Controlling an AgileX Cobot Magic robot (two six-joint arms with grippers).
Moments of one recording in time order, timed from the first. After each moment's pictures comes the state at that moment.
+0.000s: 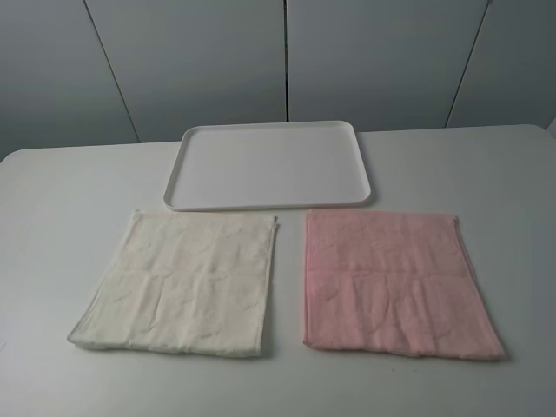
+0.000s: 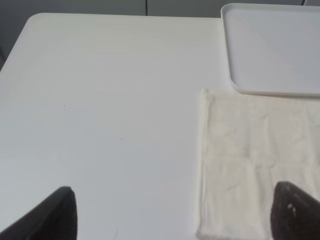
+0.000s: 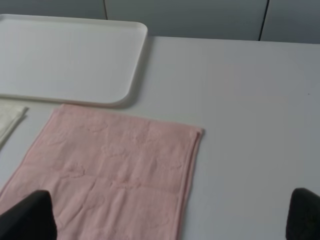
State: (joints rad) left arm 0.12 0.00 -0.51 -0.07 1.09 0.00; right arm 0.05 0.00 -0.51 0.10 1.10 -0.07
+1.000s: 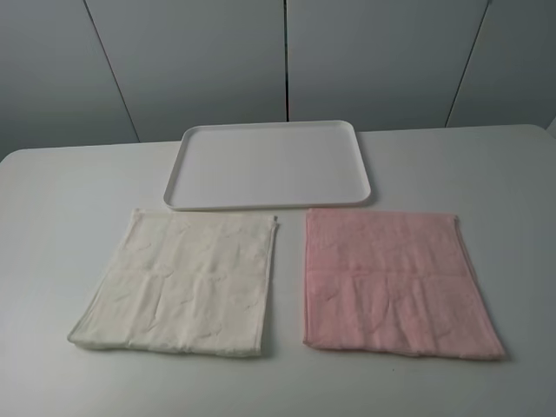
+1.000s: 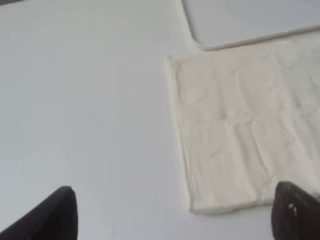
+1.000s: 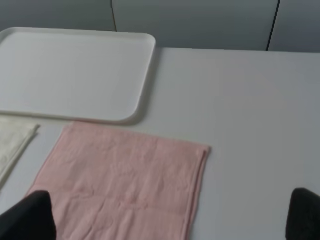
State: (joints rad) left arm 0.12 0.24 -0.57 -0.20 1.07 0.33; right arm 0.05 0.25 -0.66 0.12 1.04 -0.10
